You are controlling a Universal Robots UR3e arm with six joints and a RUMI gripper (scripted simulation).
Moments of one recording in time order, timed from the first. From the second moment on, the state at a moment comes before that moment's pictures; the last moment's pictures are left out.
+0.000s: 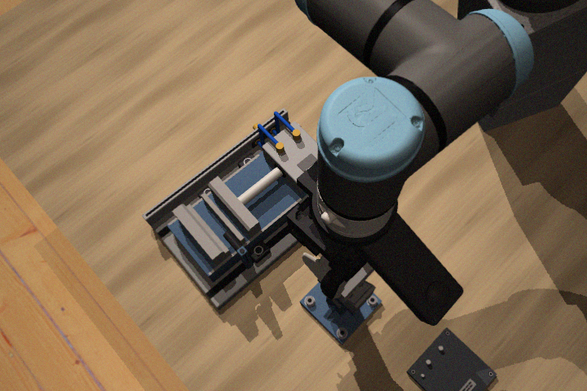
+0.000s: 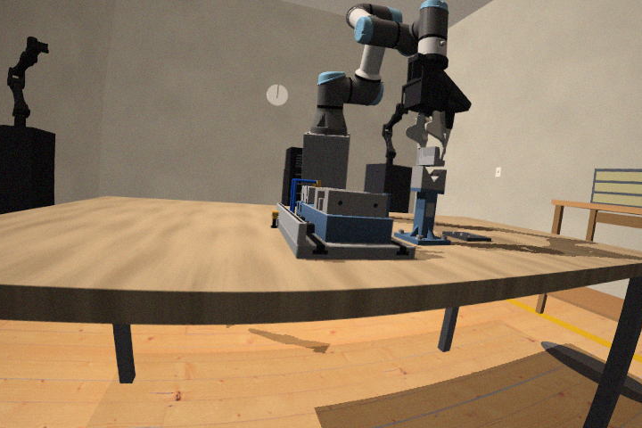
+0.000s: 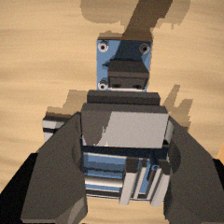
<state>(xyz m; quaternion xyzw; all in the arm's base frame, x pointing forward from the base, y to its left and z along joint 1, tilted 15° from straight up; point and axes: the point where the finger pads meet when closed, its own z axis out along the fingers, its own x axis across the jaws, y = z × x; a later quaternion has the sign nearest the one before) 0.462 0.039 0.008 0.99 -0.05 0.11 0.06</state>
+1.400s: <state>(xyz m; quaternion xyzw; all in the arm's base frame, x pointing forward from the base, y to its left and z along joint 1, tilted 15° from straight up) 0.460 0.038 0.008 0.99 -0.04 0.11 0.00</state>
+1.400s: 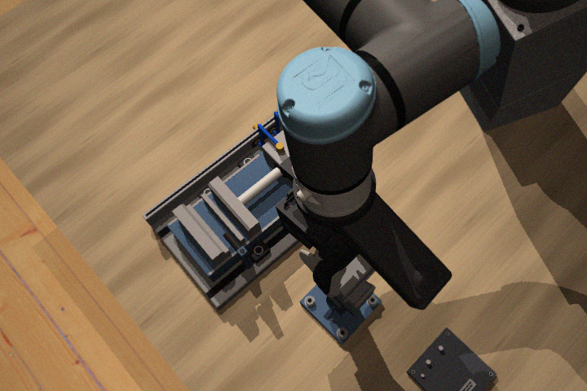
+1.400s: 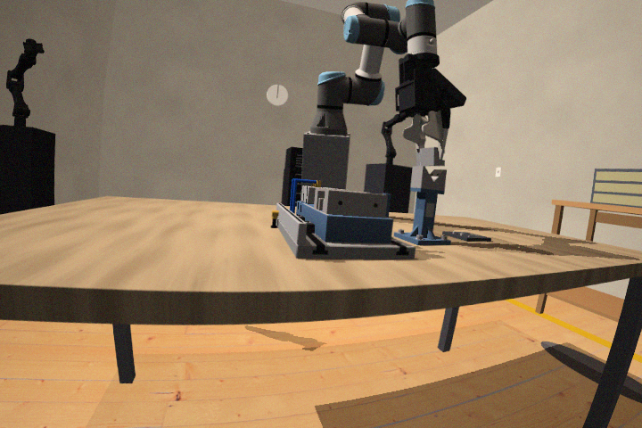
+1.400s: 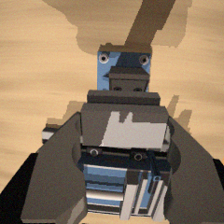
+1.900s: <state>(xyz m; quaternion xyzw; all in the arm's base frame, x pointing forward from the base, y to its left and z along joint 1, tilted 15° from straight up) 0.461 0.037 0.008 0.99 -0.03 0.12 -0.06</state>
